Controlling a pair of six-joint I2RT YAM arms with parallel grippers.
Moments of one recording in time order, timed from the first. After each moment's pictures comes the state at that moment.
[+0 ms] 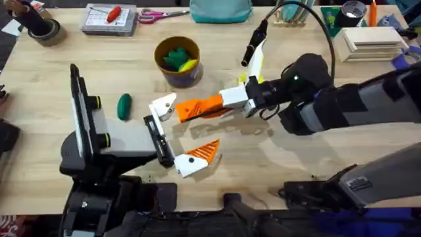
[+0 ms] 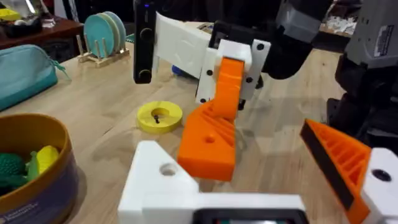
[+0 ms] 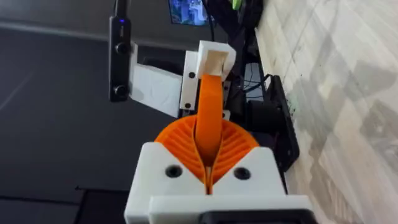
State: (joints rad) left arm -0.08 0.01 0.01 -0.11 1.05 0.02; right arm 0.48 1.74 0.45 1.44 -1.30 1.57
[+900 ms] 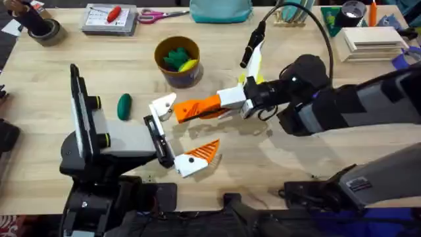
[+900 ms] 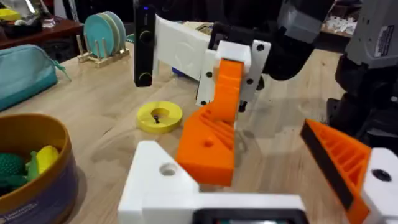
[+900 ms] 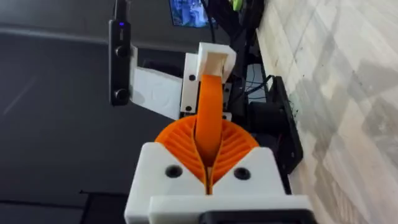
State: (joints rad) left arm -0.08 0.01 0.01 -0.11 1.05 0.02; right arm 0.50 1.74 0.45 1.44 -1.28 1.59
